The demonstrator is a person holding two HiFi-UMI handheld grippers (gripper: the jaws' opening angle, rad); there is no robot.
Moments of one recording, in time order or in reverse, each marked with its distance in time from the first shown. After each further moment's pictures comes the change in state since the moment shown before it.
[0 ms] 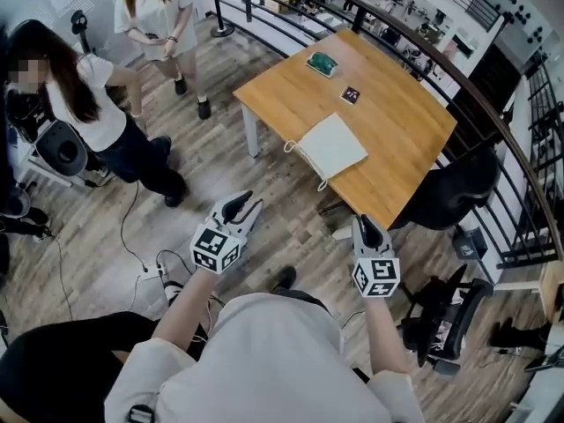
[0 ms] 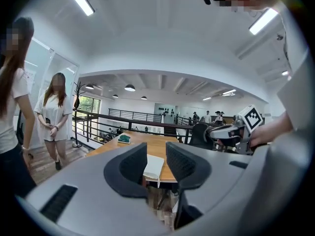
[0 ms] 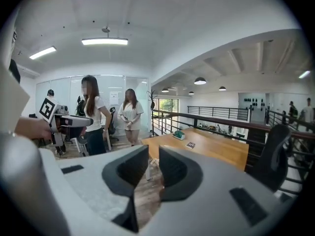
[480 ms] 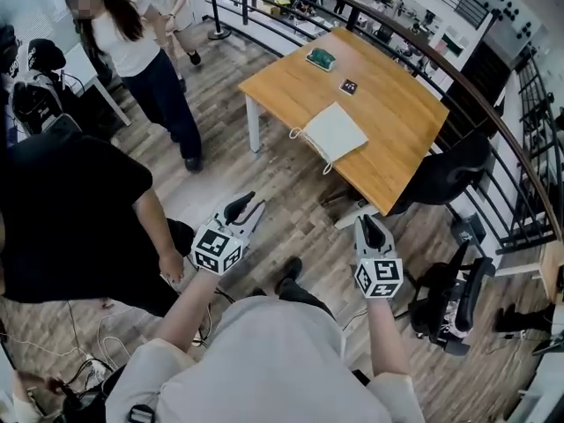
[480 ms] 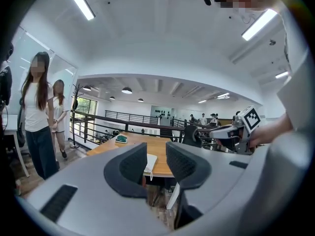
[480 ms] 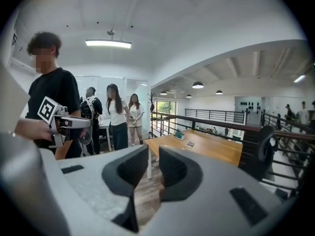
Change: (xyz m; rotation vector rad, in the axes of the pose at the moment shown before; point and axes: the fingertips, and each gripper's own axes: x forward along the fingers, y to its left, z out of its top) left arm -0.099 -0.032 -0.012 0.005 -0.026 -0.043; right arm -0.083 0.075 -0.012 -0.006 -0.026 -0.040
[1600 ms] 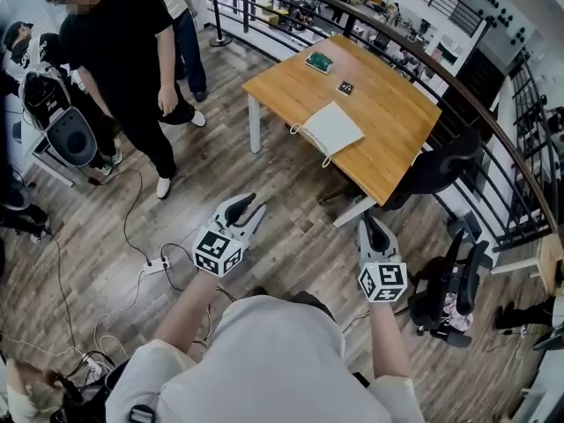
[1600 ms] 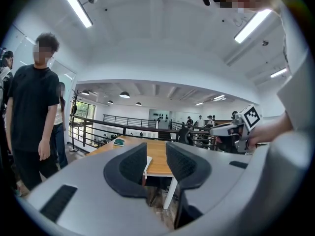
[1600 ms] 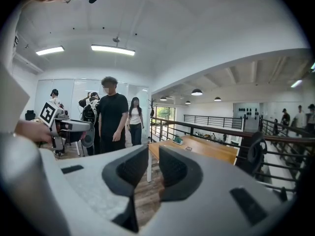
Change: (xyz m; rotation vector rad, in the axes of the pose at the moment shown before) left arm -0.074 -0.049 0.003 0.021 -0.043 -0.014; right arm -0.087 0.036 0.007 -0.025 -0.068 -0.016
